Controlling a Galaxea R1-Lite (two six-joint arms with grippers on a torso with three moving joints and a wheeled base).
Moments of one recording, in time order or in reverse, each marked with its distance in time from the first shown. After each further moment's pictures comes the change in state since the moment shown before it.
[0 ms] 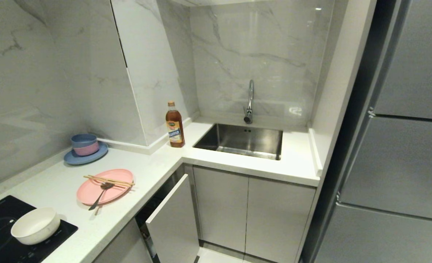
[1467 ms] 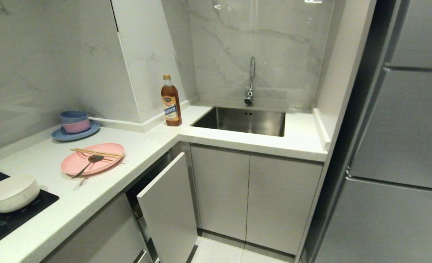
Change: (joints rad) left arm 0.000 0.000 0.000 0.000 -0.001 0.000; right arm 0.000 0.000 0.000 0.001 0.000 0.001
